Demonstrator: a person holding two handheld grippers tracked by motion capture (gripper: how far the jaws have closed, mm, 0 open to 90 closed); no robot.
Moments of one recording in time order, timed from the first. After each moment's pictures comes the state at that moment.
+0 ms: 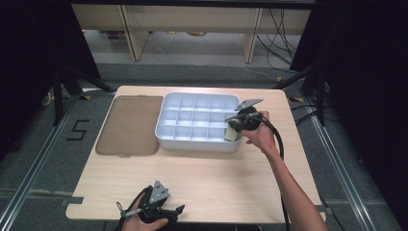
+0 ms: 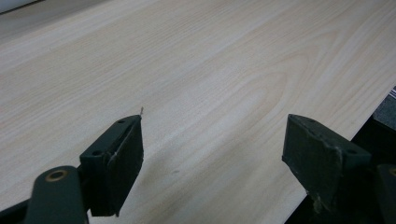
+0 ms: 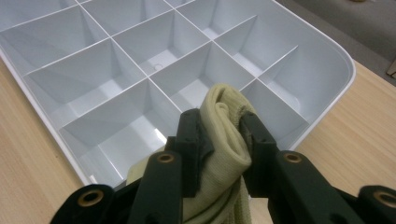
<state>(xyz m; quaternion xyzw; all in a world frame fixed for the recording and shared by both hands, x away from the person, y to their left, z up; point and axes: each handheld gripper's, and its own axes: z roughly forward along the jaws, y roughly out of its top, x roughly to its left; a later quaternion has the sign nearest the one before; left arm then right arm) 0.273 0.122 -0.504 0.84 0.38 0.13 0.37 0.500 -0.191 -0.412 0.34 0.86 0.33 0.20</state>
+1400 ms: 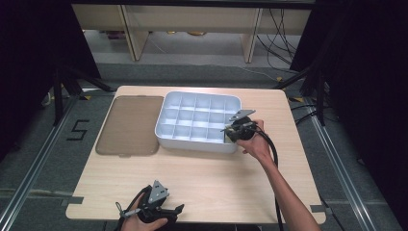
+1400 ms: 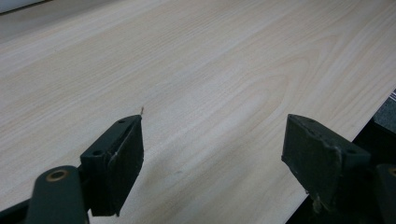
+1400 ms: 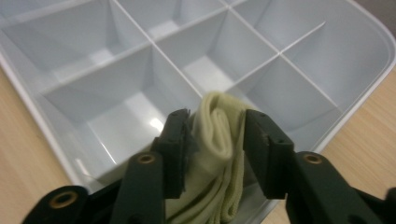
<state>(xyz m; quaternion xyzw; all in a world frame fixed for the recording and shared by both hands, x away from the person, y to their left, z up) 0.273 0.124 -0.502 0.83 0.38 0.13 0.38 0.490 -0.181 -0.442 0.34 0.86 0.31 0.21</state>
